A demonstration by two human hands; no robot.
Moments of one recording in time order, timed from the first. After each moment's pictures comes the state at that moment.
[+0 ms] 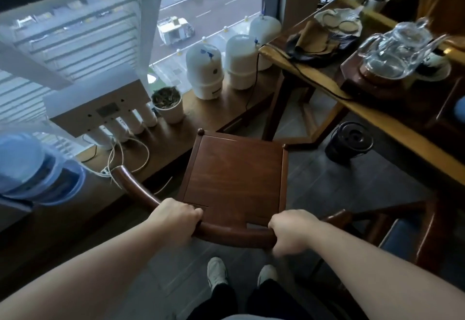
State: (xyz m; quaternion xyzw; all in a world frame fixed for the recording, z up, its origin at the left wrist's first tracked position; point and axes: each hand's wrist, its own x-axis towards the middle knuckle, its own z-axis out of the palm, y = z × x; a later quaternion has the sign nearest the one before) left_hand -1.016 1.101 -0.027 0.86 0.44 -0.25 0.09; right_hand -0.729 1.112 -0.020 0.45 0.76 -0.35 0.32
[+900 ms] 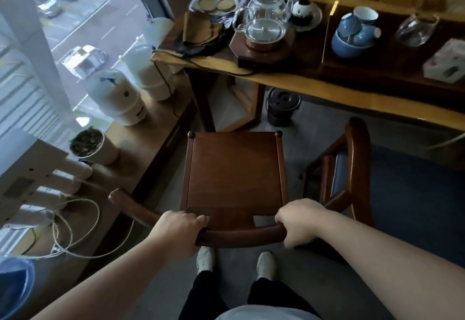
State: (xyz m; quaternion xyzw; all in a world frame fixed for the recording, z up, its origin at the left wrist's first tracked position) left_hand -0.891 1.138 -0.034 0.92 0.30 -0.24 0.09; right_hand -0.599 1.051 -0.020 0.57 0.68 -0.38 0.26
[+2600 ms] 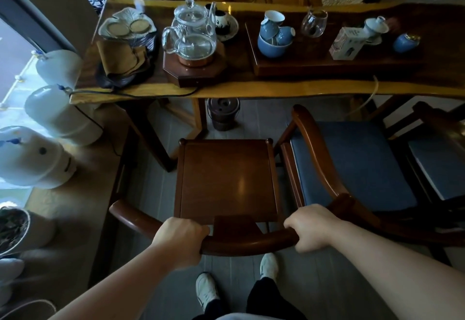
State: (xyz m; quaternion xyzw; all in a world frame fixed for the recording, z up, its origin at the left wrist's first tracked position) left_hand -0.859 1.234 -0.041 0.96 0.10 -0.25 0.09; right_hand -0.625 1.018 -0.008 0.73 0.52 -0.40 0.17
